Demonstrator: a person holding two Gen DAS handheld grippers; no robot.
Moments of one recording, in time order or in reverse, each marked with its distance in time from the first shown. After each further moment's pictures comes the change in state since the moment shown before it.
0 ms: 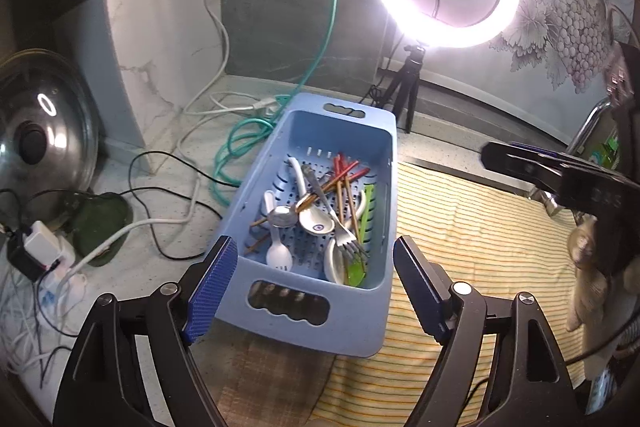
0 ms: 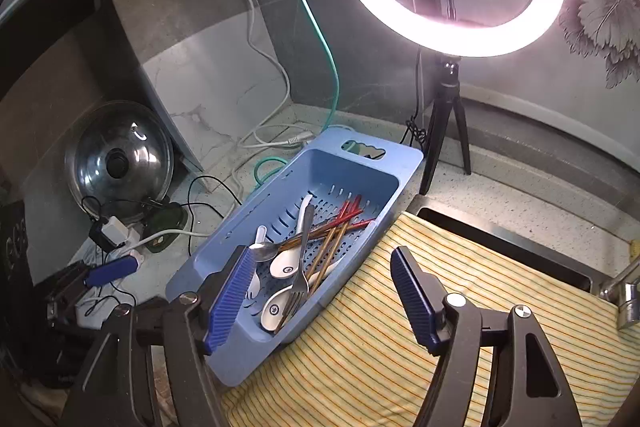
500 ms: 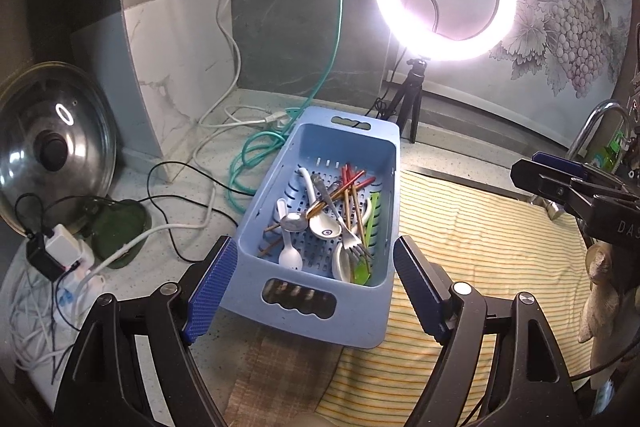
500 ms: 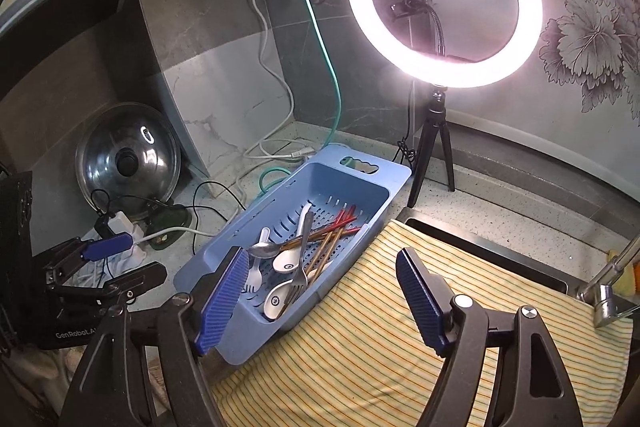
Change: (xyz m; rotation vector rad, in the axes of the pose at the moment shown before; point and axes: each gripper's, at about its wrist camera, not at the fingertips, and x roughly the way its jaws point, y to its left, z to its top) left arm -0.021 -0.001 0.000 0.009 -0.031 0.028; right arm -0.040 0.011 -0.013 -0.037 -0.061 -0.025
